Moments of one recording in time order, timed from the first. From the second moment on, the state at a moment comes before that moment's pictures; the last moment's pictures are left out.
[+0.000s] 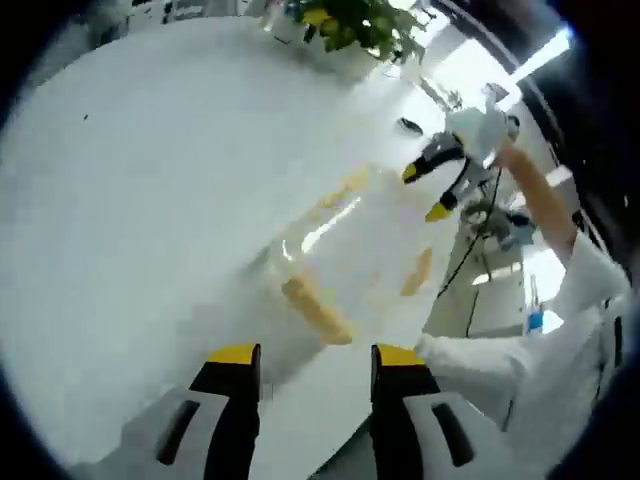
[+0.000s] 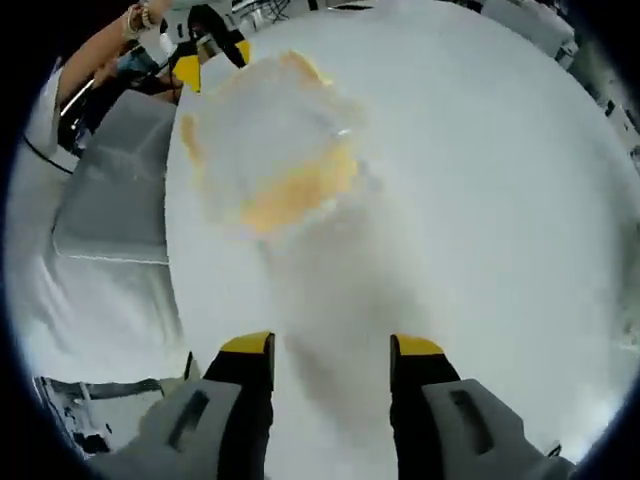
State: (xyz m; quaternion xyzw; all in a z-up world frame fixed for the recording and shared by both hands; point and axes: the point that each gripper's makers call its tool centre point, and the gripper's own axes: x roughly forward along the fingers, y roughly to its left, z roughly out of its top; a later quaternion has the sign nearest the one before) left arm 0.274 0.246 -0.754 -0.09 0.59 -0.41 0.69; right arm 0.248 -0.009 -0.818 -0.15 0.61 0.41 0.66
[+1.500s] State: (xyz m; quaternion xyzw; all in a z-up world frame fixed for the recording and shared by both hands) left arm 0.279 0.227 -0.790 -0.22 0.66 -0.24 0.67; right arm 0.273 0.071 -0.782 0.10 0.62 0.37 0.68
